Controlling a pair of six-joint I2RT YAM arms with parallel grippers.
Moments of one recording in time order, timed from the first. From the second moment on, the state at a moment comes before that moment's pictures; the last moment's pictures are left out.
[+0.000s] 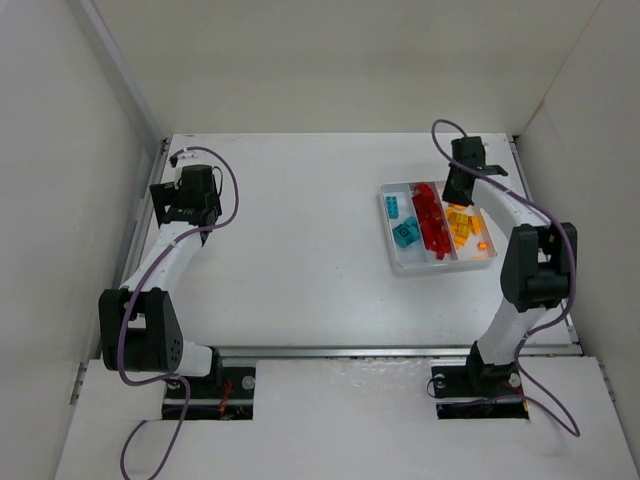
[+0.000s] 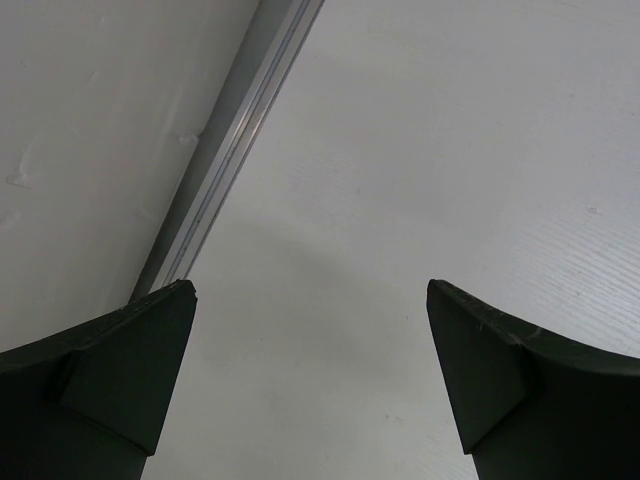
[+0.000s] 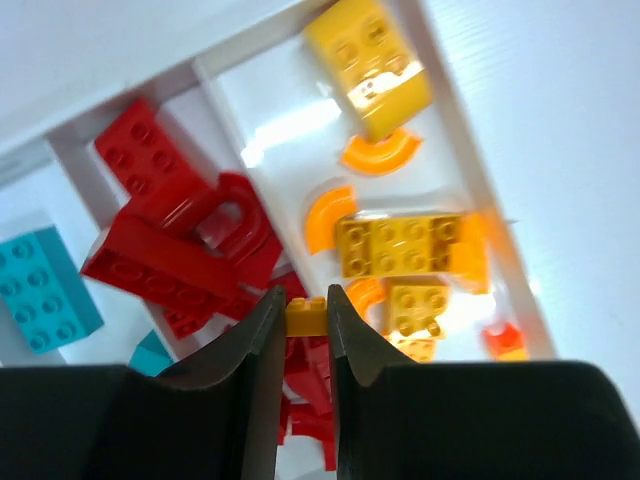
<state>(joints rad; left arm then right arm) -0.06 1.39 0.99 -0.27 -0.62 -0.10 0.09 1.81 1.40 -0.53 0.28 0.33</state>
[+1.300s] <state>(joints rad) -0.06 1.39 0.99 -0.27 -0.62 -0.09 -0.22 1.65 1.48 -0.58 0.46 0.31</state>
